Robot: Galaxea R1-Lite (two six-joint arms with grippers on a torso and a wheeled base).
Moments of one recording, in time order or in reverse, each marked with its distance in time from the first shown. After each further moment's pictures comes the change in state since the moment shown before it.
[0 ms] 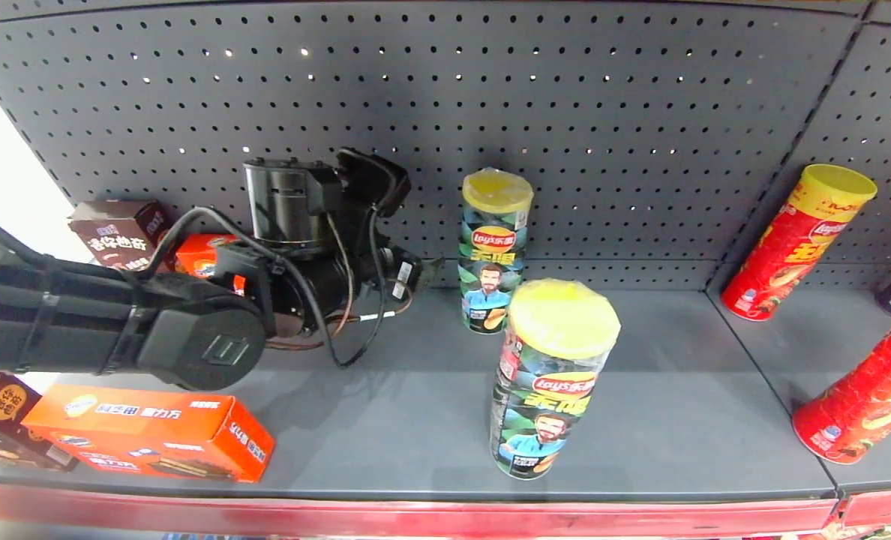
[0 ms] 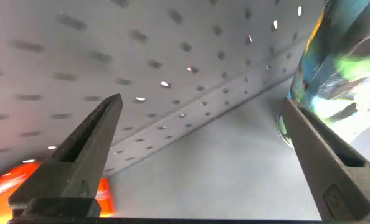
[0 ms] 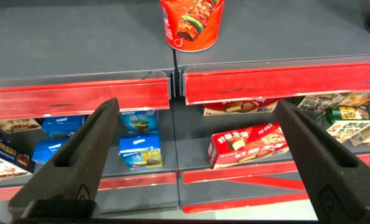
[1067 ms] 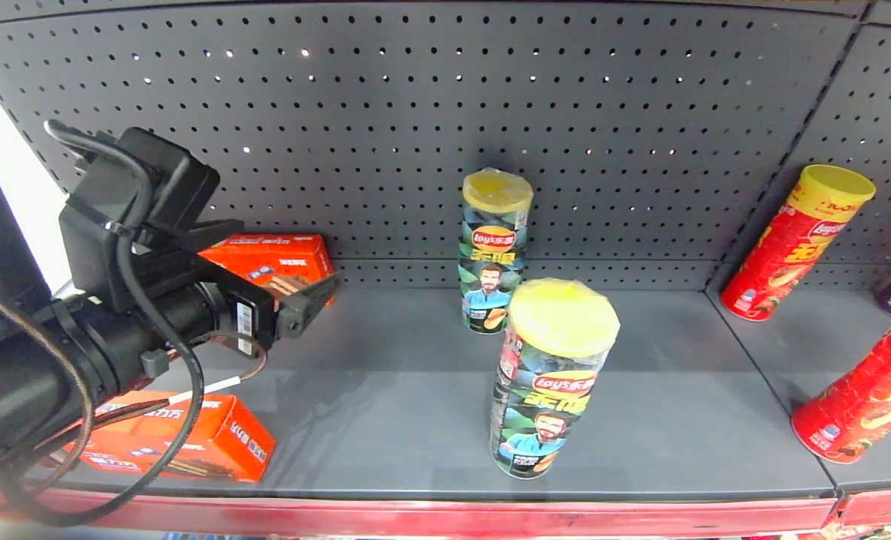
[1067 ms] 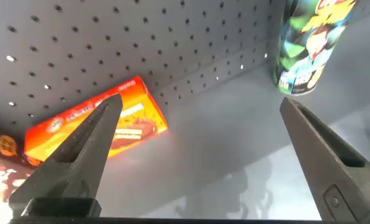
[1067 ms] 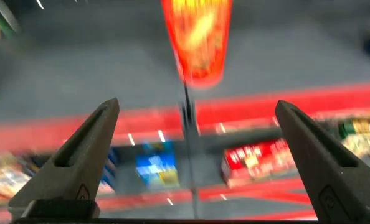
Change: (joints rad) left arm -0.002 -0.533 0.449 -0.015 0.032 -0.005; right arm 0.006 0.085 -0.168 -0.003 0.044 0.086
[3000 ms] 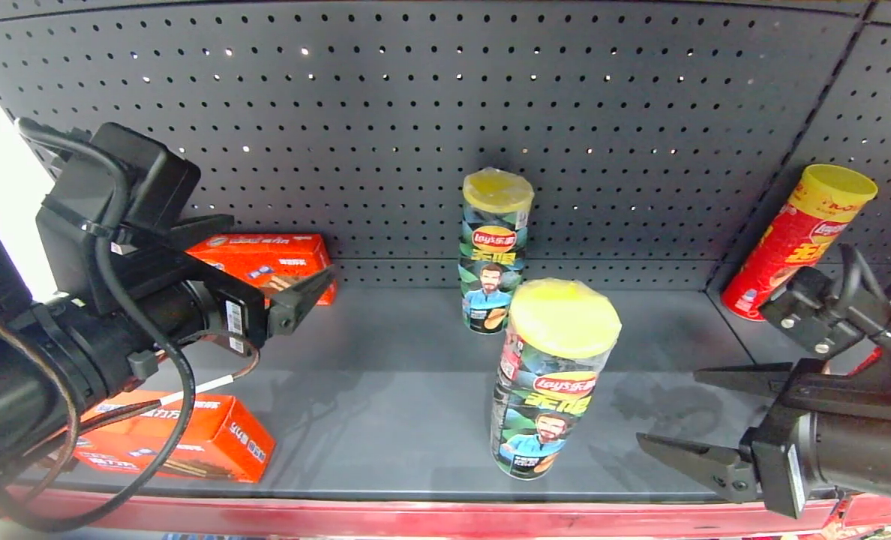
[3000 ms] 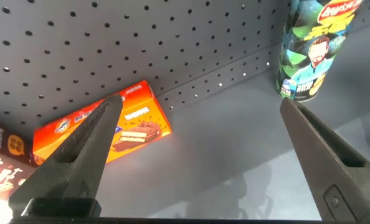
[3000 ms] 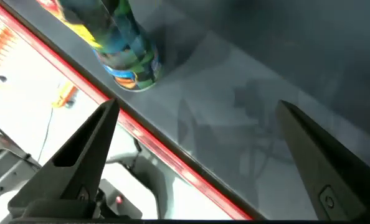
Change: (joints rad) left arm 0.008 -0.012 0.027 -0.049 -0.001 -0.003; right arm 0.779 1.062 -0.562 -0.041 -0.071 -0.144
